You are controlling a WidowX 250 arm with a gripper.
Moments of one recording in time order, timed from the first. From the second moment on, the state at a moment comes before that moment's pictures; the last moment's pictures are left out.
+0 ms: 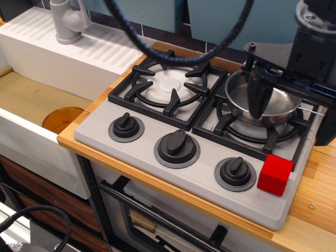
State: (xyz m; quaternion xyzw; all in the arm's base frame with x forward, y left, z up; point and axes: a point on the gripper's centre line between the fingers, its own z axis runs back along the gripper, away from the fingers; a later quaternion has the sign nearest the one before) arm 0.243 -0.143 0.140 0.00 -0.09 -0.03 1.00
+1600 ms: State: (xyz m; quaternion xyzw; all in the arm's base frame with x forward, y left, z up) arm 0.257 -0.138 0.055 -0.02 -0.14 -0.05 0.99
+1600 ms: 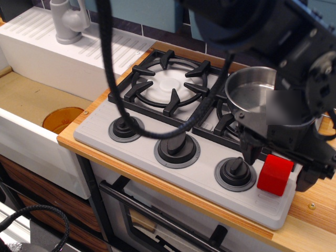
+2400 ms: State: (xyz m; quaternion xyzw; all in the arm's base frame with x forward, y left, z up) arm 0.262 -0.137 0.029 -0.04 -0.16 -0.05 0.98
